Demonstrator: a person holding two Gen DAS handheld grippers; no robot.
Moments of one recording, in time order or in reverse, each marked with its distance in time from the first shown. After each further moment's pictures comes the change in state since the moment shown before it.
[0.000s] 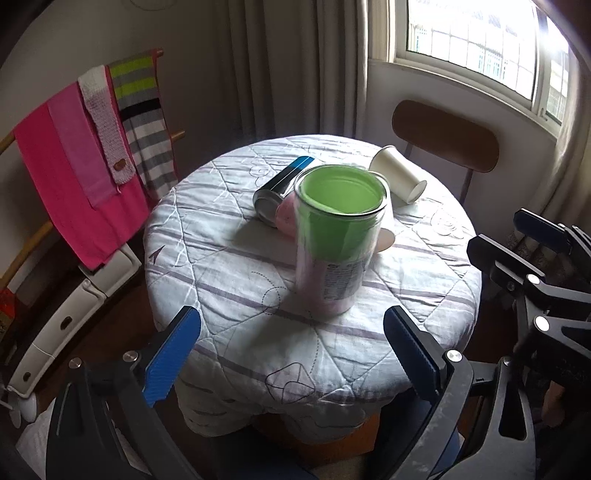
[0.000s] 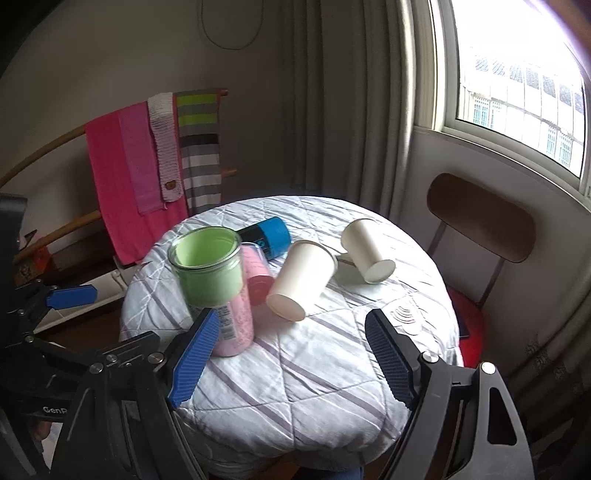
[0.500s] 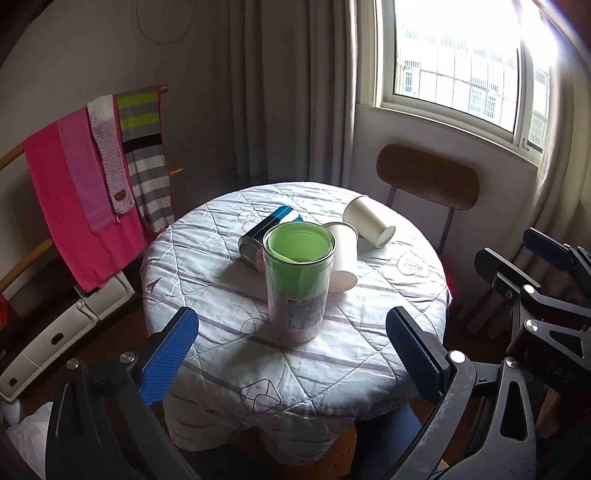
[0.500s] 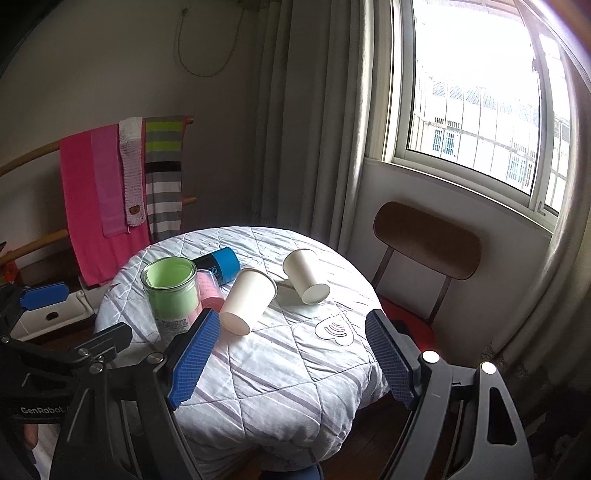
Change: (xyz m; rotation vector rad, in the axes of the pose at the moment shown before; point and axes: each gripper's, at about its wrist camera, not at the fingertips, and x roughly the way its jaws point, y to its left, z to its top) left arm -0.052 -0.018 0.002 -0.032 -0.160 -0.025; right arm -0.058 -0.019 0.000 0.008 -0.119 -0.155
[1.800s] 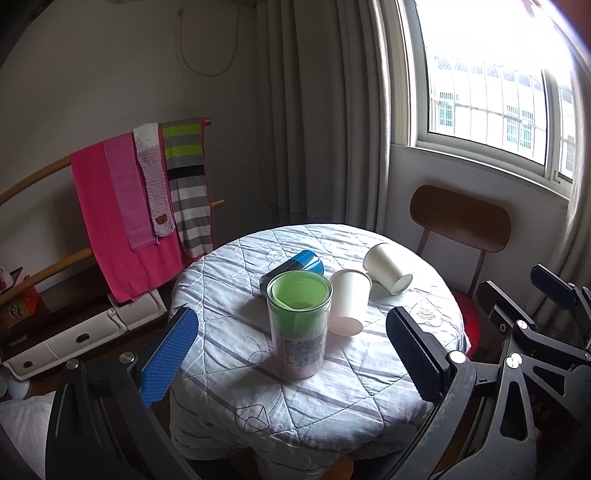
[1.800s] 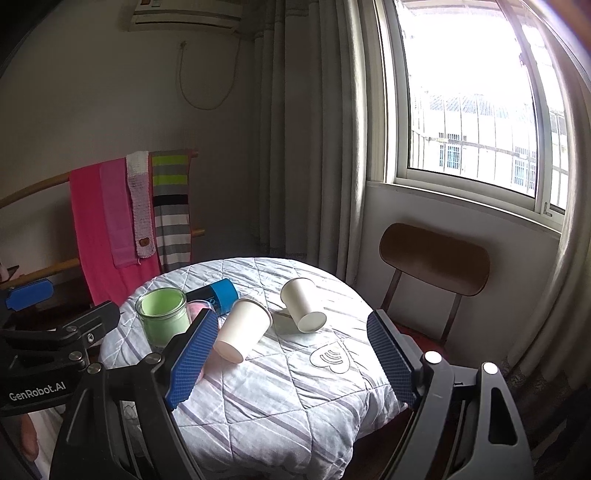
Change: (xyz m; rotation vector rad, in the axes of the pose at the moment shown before) left arm -0.019 -0.046 0.013 -0.061 -0.150 0.186; right arm 0.001 -0.037 -0.003 0.047 -0.125 0.073
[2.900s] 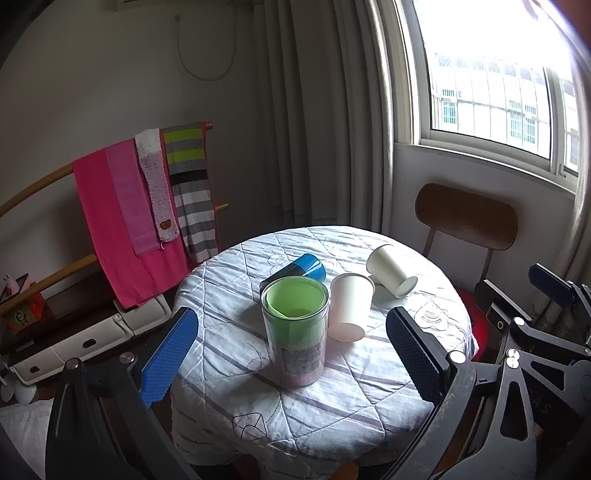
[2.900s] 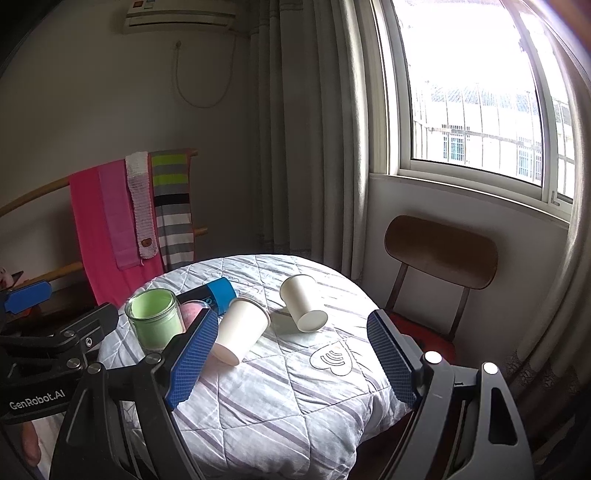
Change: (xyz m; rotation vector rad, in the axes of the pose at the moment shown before) left arm 0.009 -0.012 0.002 0.015 -0.011 0.036; right arm 0.015 -0.011 0.001 0.023 0.016 0.028
